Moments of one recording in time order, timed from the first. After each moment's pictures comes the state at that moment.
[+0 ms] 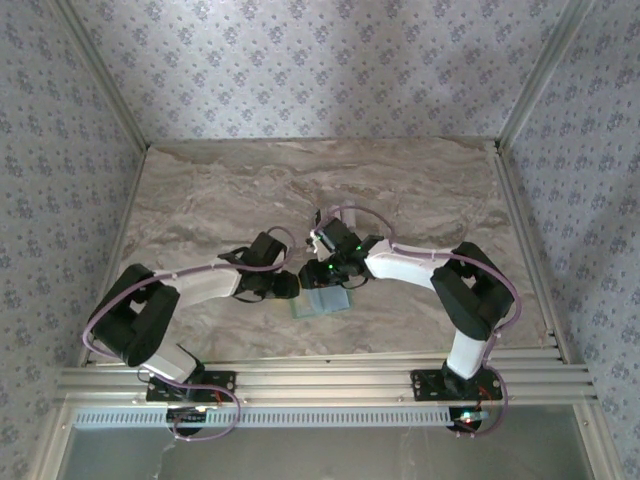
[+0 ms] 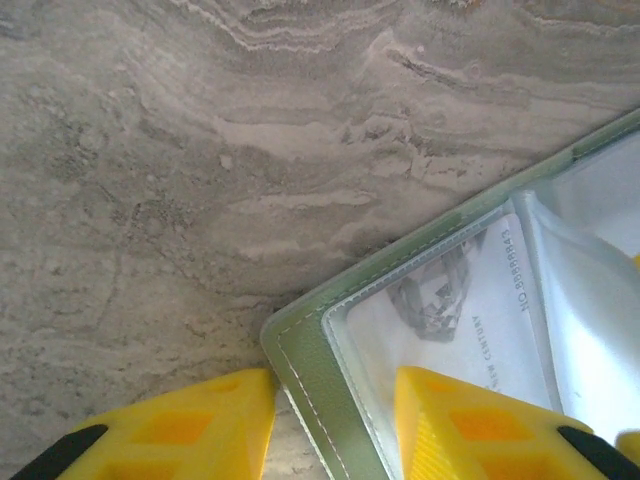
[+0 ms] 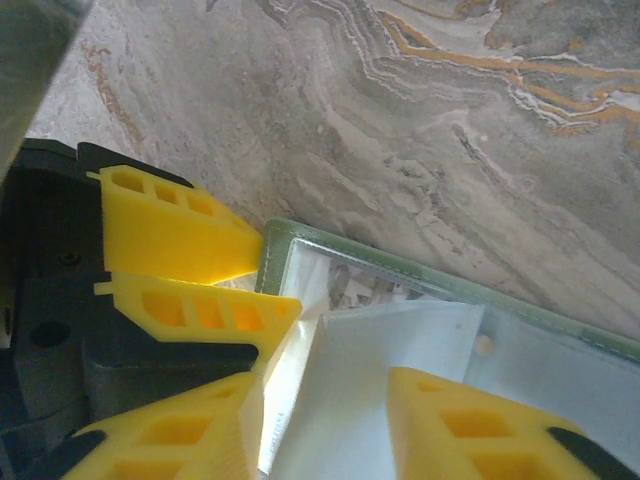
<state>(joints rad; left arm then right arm) -0.66 1.52 0.70 -0.29 0.23 -0.55 0.81 1.76 1.05 -0.30 -0.36 0.53</state>
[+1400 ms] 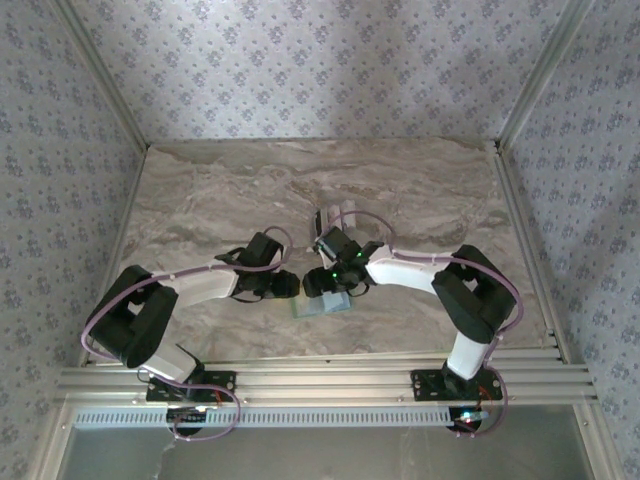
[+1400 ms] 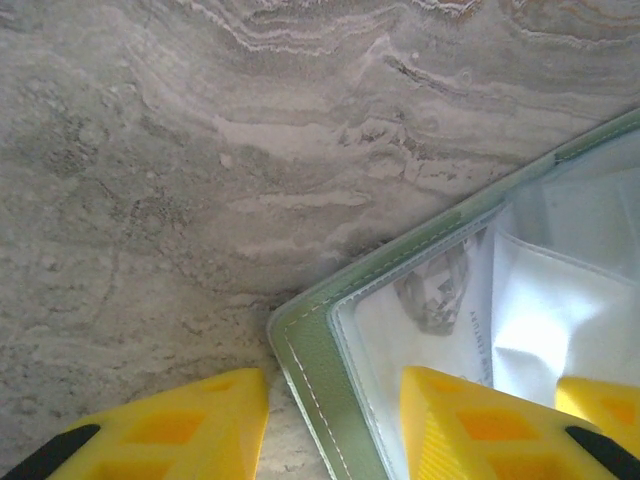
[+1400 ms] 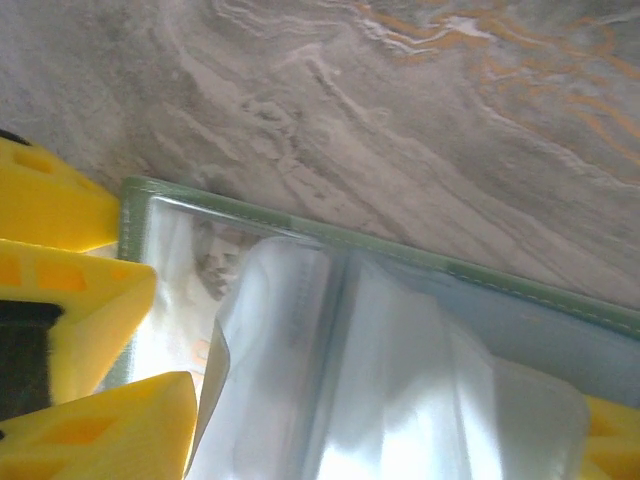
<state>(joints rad) -0.63 1.51 0.68 -0.26 0.26 -0.57 0.83 1.73 1.00 -0.36 -0.17 0.50</state>
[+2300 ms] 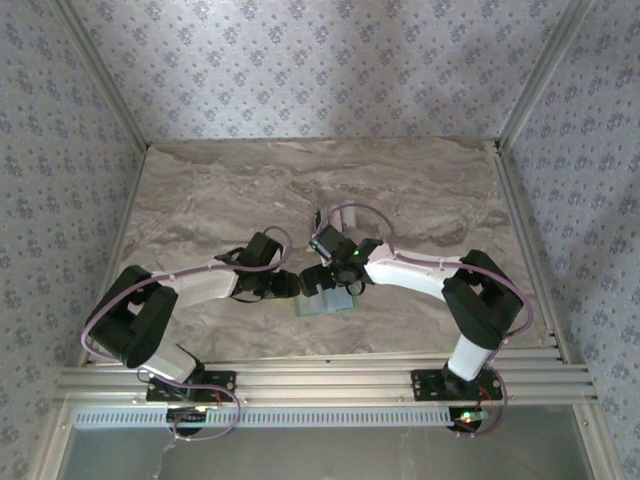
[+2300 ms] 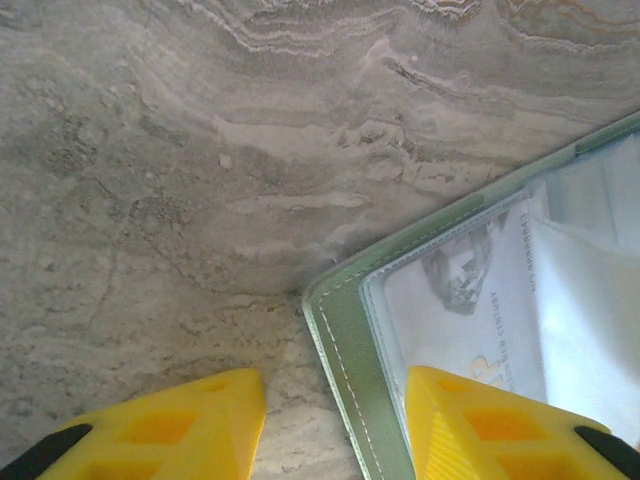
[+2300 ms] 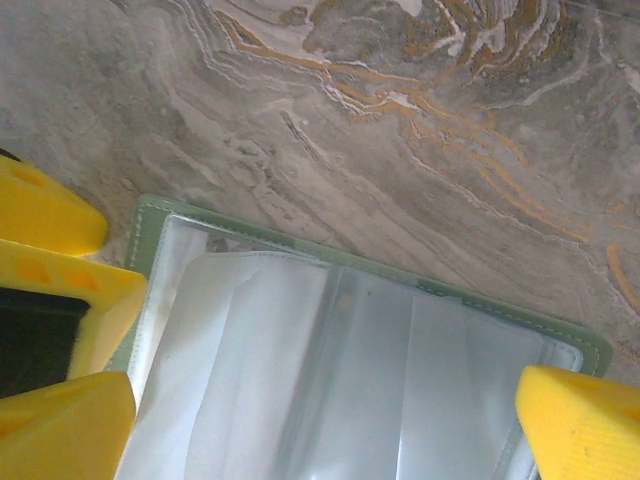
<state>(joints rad) -0.63 1.51 0.68 -0.25 0.27 -0.58 0.87 1.69 1.07 -0.48 -0.02 0.44</state>
